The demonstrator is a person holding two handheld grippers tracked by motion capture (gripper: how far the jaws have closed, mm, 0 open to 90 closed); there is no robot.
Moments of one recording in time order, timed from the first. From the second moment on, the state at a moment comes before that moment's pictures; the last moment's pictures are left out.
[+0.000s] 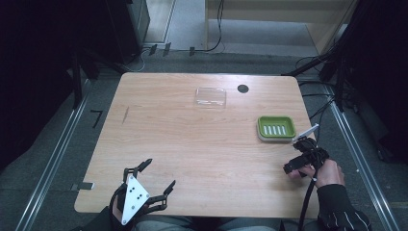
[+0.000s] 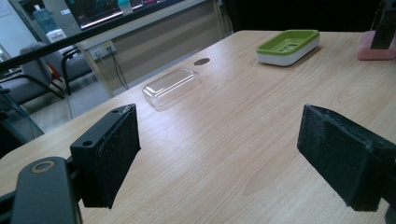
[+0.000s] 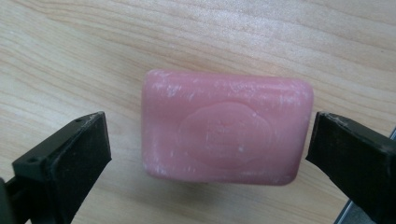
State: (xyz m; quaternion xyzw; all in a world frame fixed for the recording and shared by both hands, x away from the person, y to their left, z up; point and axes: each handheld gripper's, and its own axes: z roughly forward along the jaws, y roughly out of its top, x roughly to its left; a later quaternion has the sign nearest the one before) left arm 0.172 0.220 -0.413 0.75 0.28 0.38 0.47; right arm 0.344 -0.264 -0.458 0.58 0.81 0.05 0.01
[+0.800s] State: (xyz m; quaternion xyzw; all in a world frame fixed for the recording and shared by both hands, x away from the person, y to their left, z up) left arm 0.172 0.220 -0.413 0.75 0.28 0.38 0.47; right arm 0.355 -0.266 -0.476 0.59 0.81 0.03 0.00
